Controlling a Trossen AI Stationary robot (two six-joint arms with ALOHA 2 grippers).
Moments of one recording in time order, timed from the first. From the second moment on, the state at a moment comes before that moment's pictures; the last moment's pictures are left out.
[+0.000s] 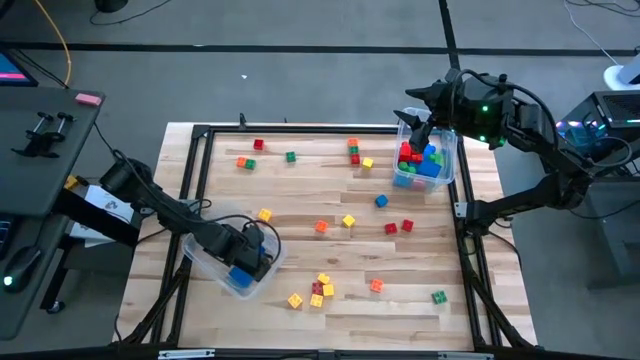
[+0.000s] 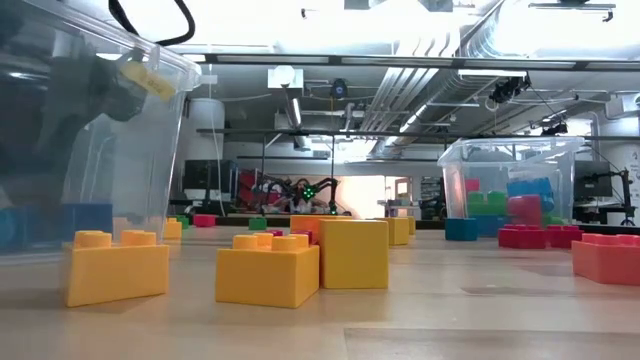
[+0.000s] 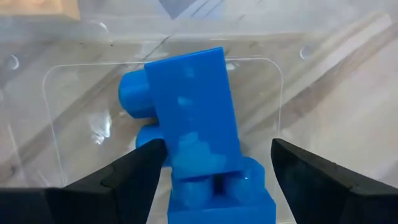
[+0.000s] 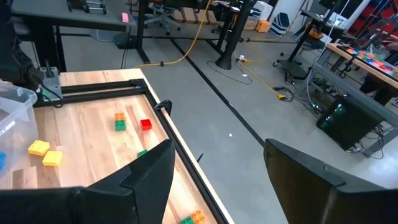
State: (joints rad) left arm -0.51 1.54 0.85 -0.79 -0.10 -1.41; right arm -0.25 1.21 1.74 -0.89 0.36 -0.17
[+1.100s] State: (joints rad) left arm -0.50 1.26 0.84 -0.93 -0.30 -1.33; right arm -0.25 1.20 1.74 -0.89 0.36 -0.16
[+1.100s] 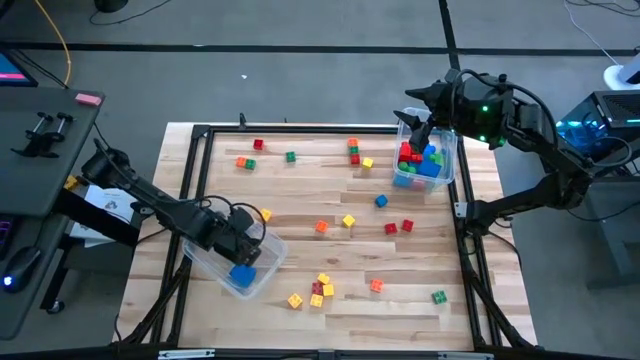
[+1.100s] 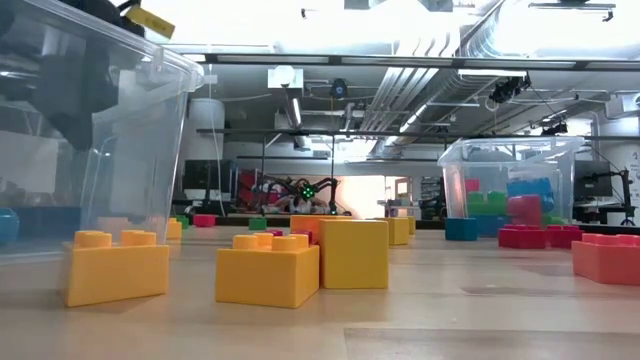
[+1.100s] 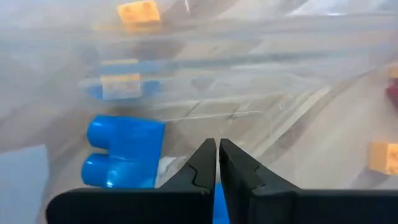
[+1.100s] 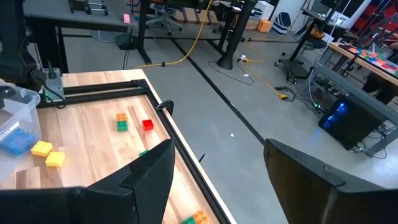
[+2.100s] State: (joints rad) left arm -0.42 1.66 0.84 -1.08 -0.27 -1.12; right arm -0.25 1.21 1.74 -0.89 0.32 -0.09
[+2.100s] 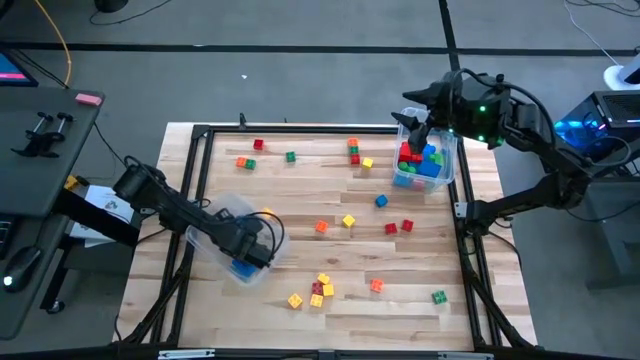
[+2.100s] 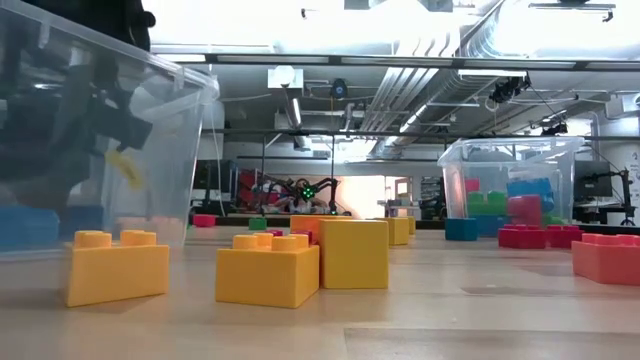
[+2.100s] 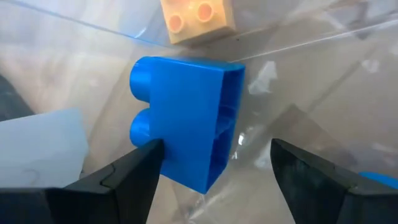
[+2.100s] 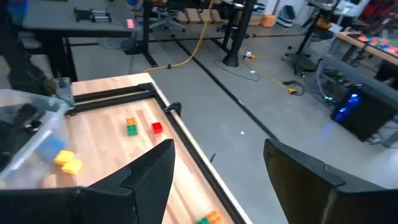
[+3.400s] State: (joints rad) left arm -0.43 1.06 1.22 -1.06 -0.24 -0.62; right arm -0.25 1.24 1.74 -0.90 0.28 -0.14
